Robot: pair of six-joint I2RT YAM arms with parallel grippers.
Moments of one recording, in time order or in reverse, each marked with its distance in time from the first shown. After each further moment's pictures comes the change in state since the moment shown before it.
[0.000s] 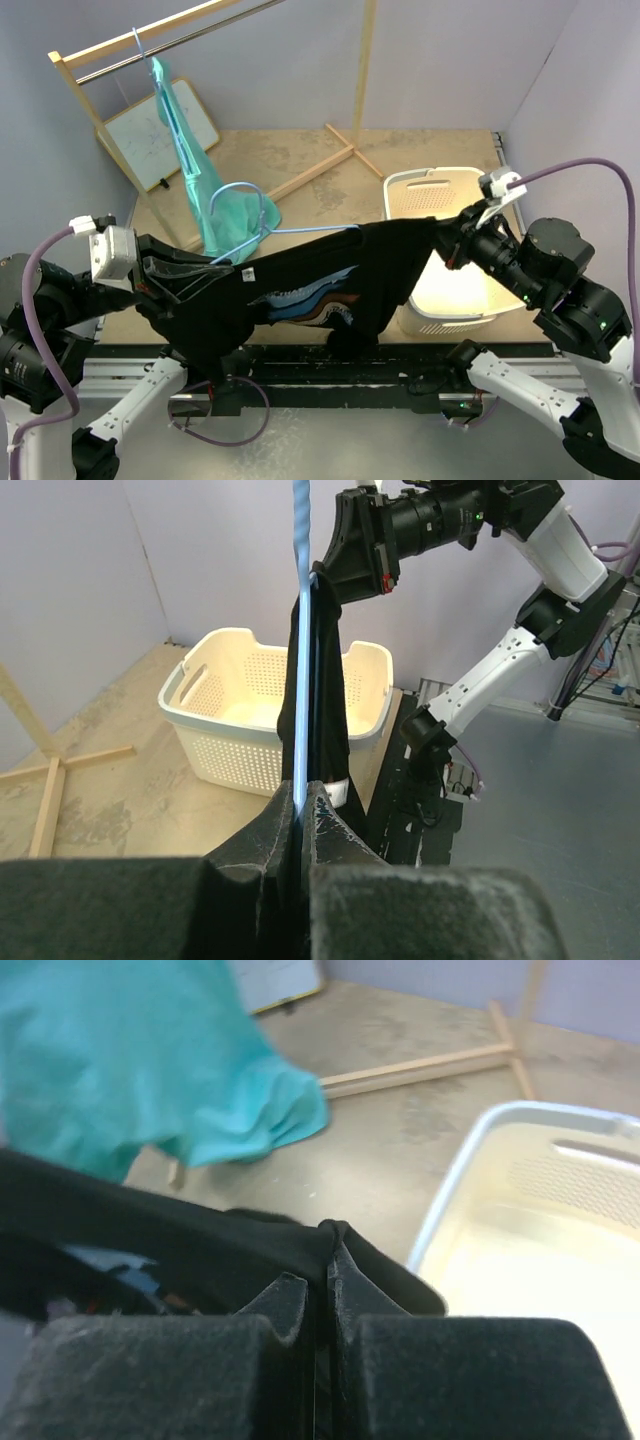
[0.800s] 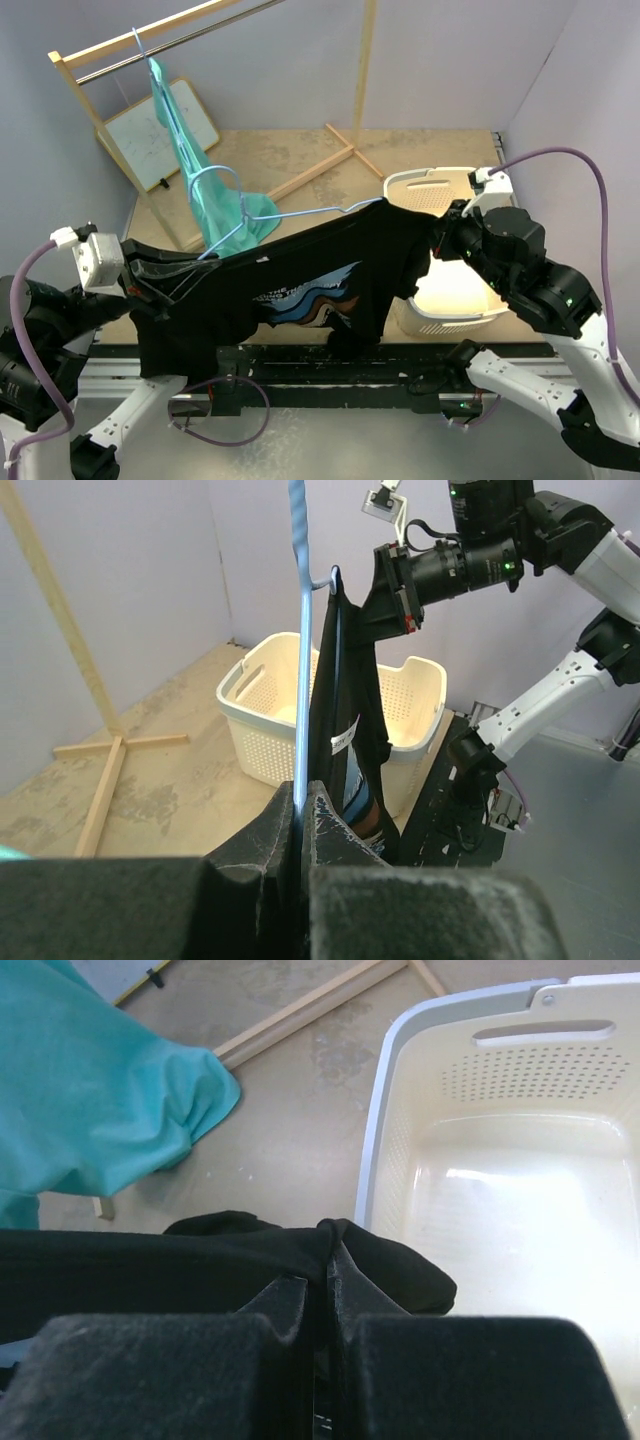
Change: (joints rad) left arm 0.000 -0.062 -0.024 -0.011 -0.169 -0.001; right arm 0.014 0.058 -0.053 -0.092 0.348 0.241
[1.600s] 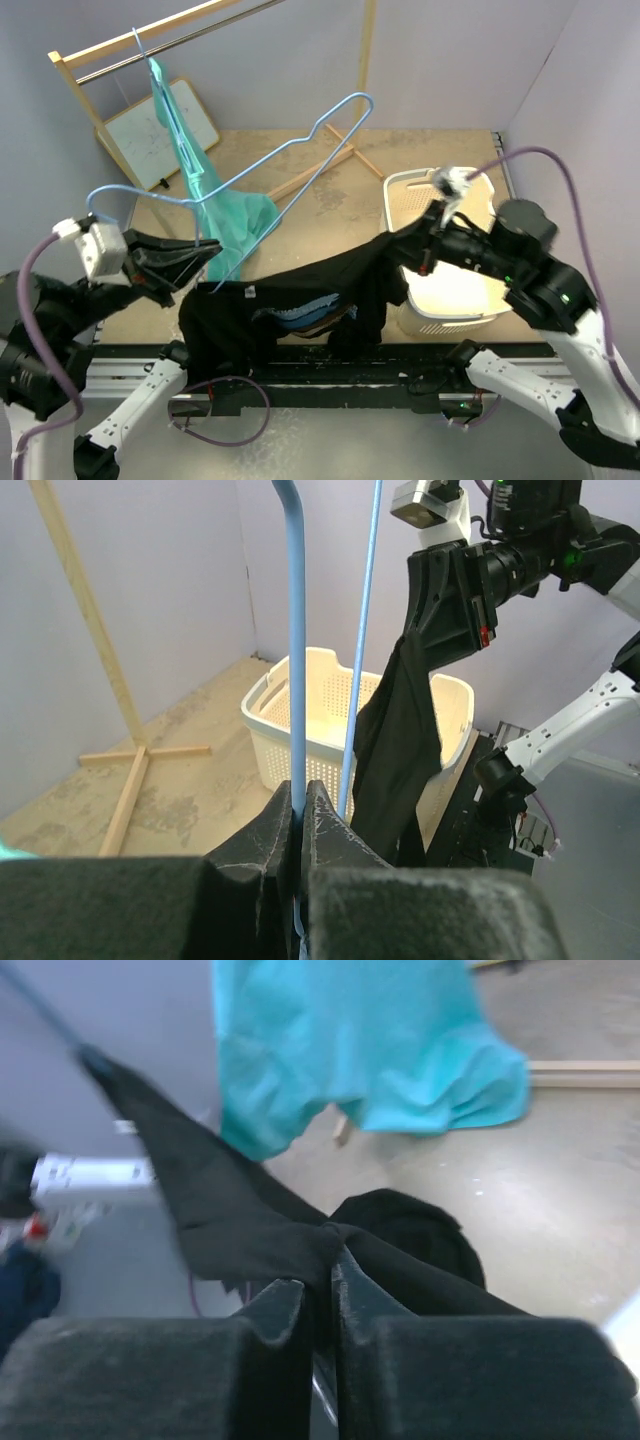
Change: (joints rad) left arm 0.000 -0.024 -0.056 0.085 -0.072 -0.007; right arm -0.013 -0.002 -0.001 0.214 -0.647 -0.106
